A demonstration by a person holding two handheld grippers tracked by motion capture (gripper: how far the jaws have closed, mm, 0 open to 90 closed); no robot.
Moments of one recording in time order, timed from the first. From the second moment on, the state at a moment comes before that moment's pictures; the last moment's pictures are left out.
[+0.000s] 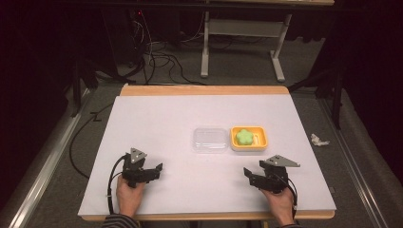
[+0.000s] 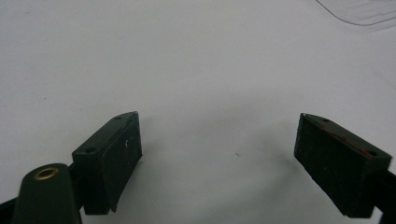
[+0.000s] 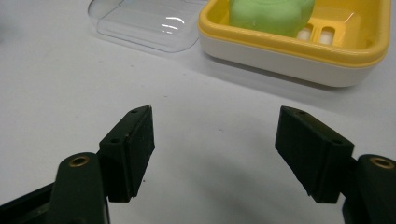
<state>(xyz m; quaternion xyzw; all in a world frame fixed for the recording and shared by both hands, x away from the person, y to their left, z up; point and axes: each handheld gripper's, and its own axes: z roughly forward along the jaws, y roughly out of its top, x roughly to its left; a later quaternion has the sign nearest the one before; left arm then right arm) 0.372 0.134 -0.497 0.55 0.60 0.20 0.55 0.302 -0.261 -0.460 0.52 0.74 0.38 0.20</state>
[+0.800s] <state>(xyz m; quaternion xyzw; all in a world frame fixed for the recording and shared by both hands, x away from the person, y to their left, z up) 0.372 0.134 -0.497 0.55 0.60 0.20 0.55 0.311 -0.253 -0.476 0.52 0.74 0.36 0.22</state>
